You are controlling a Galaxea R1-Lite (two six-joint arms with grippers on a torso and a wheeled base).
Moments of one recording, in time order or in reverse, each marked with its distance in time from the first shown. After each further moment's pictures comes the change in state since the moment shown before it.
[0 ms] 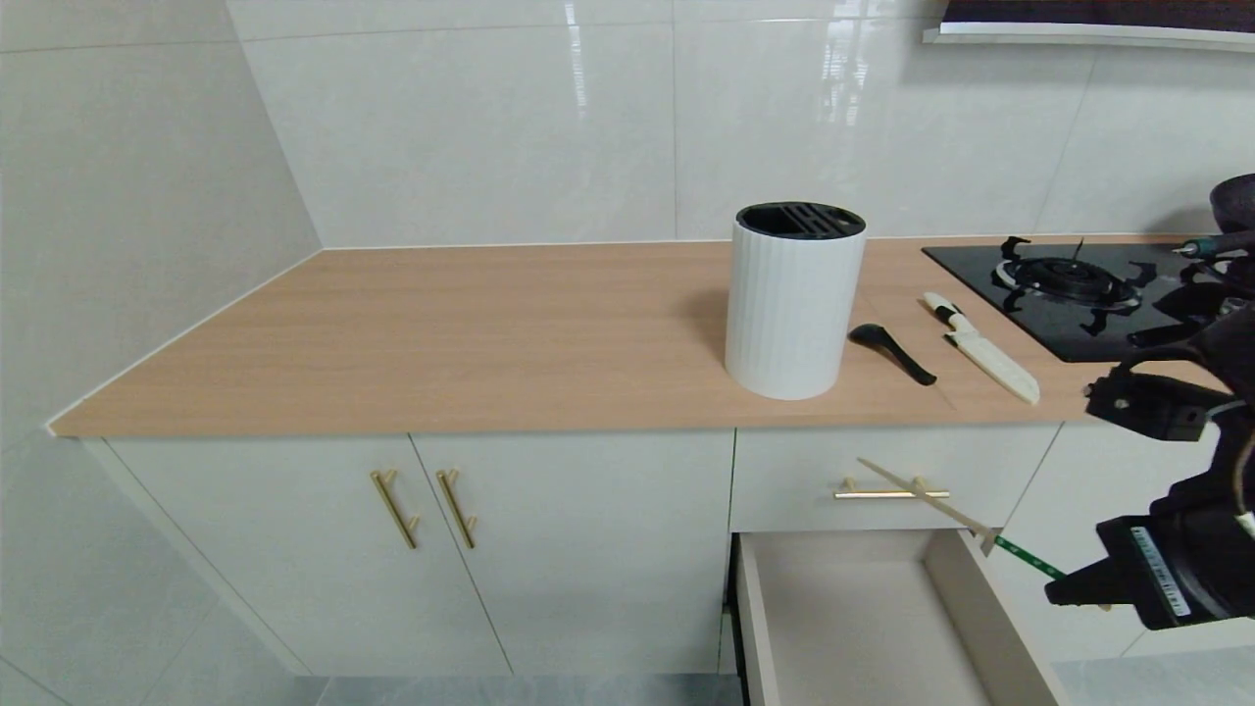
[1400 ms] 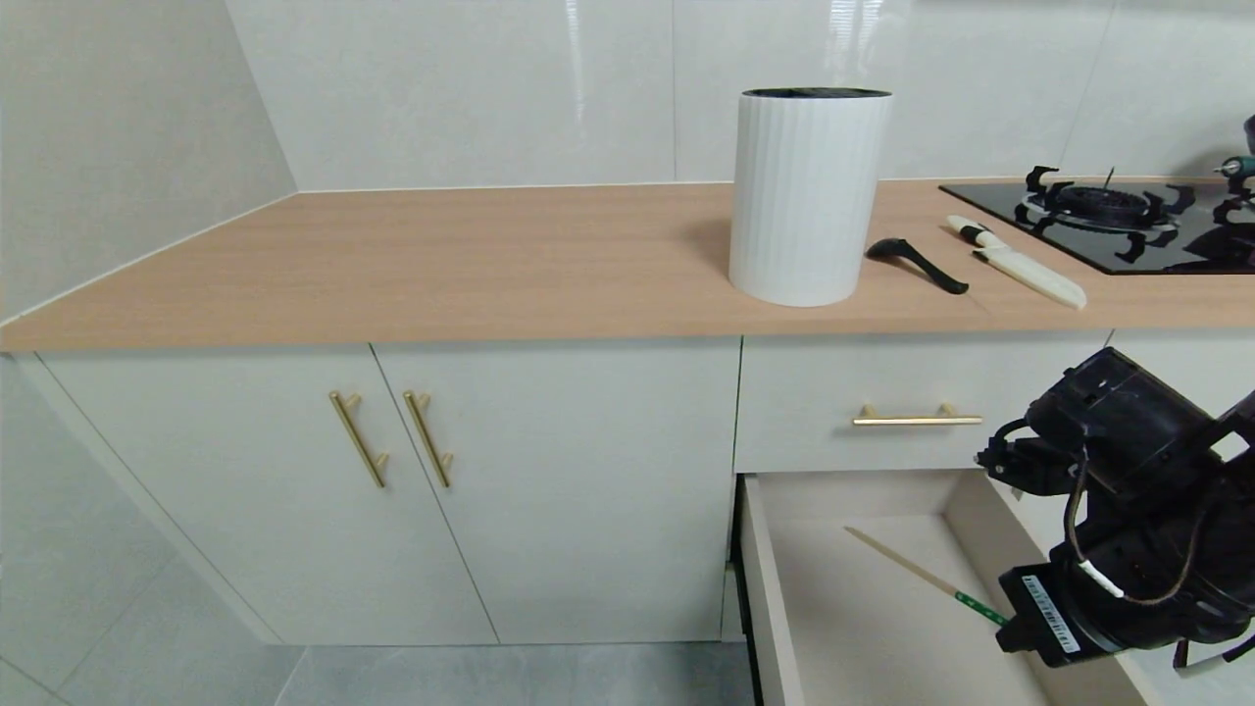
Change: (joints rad) left arm 0.000 0.000 0.000 0.001 0.000 0.000; right arm 0.073 0.176 0.040 -0.026 -0.073 0.021
